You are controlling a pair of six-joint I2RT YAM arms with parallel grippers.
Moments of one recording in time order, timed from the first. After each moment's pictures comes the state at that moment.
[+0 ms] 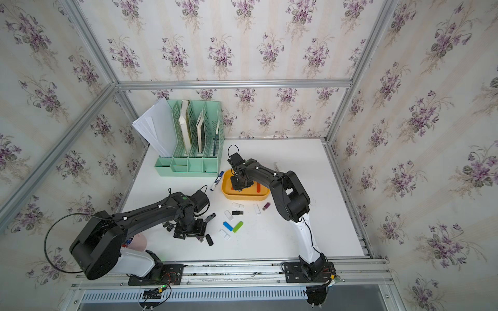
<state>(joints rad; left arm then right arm) -0.65 1.45 0.80 -1.03 0.09 -0.66 0.67 2.18 1.66 -0.73 -0.01 0.31</state>
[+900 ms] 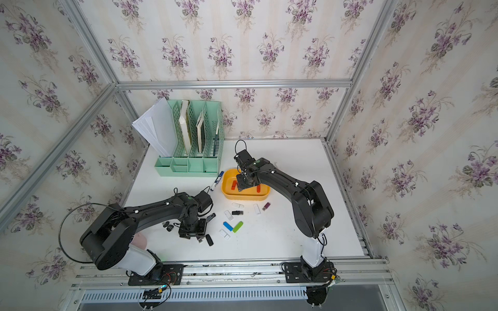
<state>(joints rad) -0.65 1.53 0.79 -0.95 0.09 -0.68 0.68 1.86 1.47 -0.78 0.04 0.30</state>
